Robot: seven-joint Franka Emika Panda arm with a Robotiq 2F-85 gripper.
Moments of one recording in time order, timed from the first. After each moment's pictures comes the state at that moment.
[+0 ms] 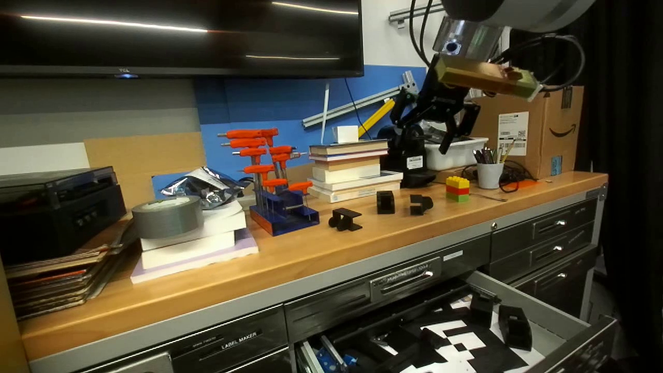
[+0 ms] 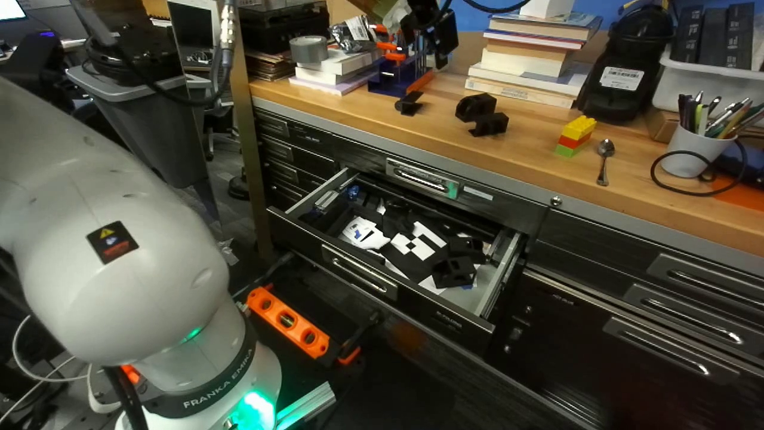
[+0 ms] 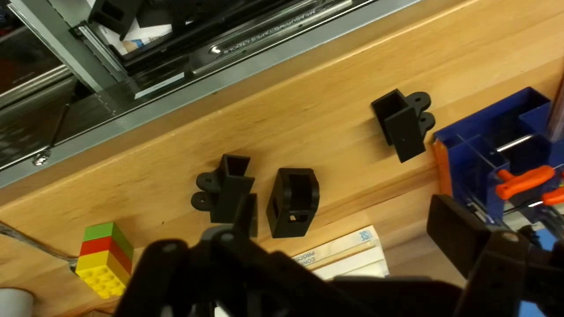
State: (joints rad) arm -0.06 -0.42 0.08 -2.48 0.13 2.55 0.26
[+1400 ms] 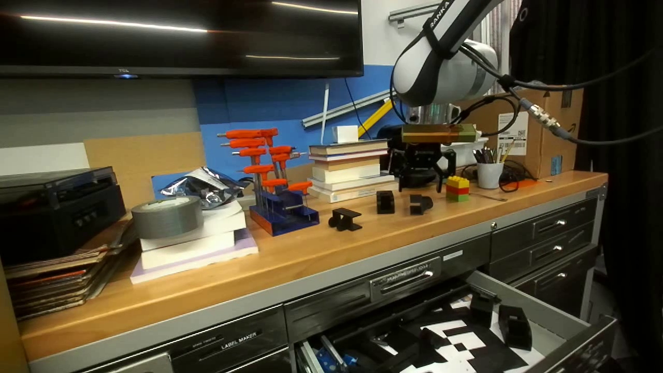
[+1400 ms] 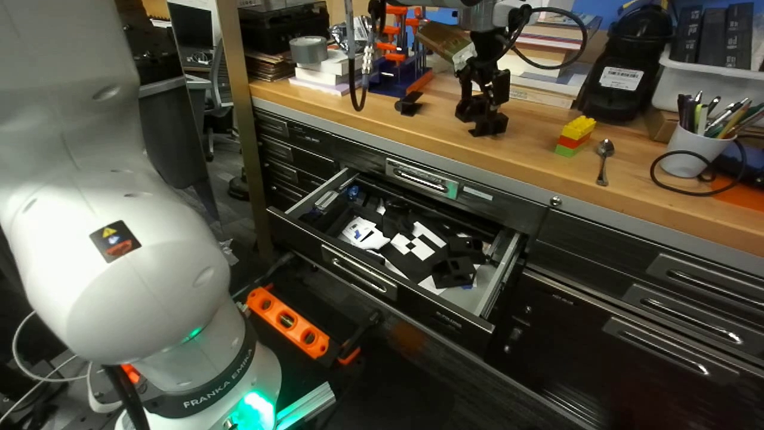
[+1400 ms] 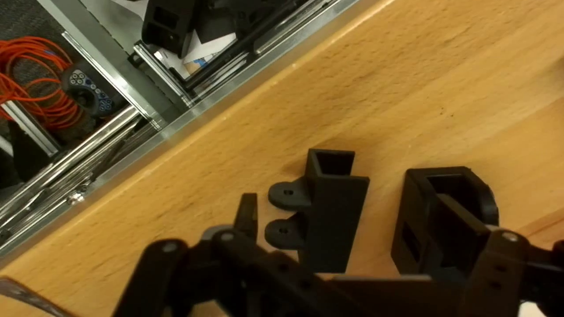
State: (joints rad) arm -0.05 0.13 -0.04 -2.05 -0.06 2.38 0.49
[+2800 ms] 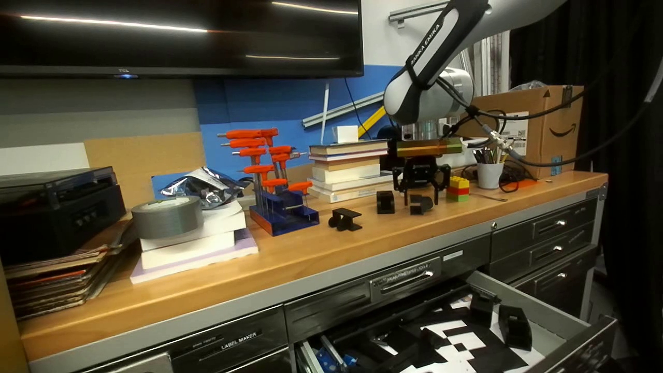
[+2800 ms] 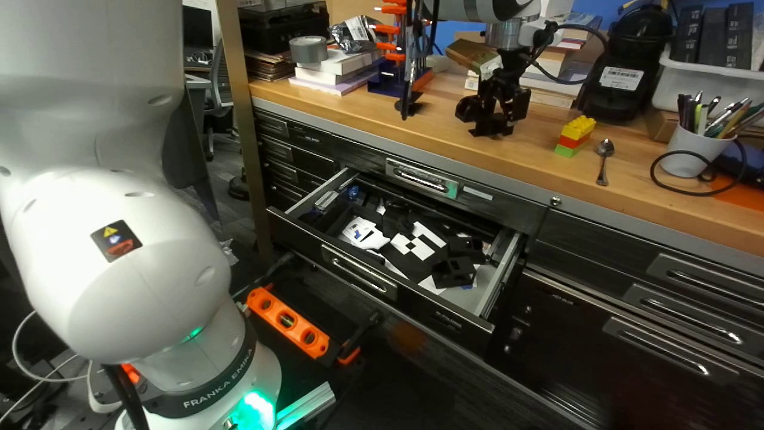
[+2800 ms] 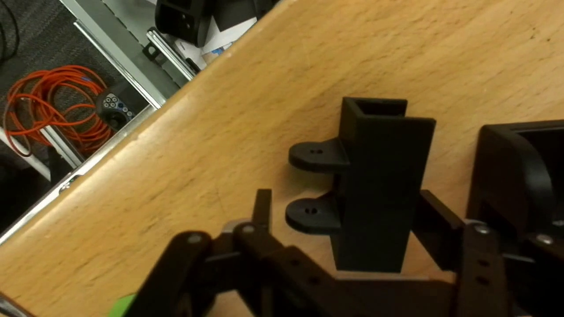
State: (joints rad) arm -0.05 0.36 -0.09 -1.78 -0.05 2.23 0.50
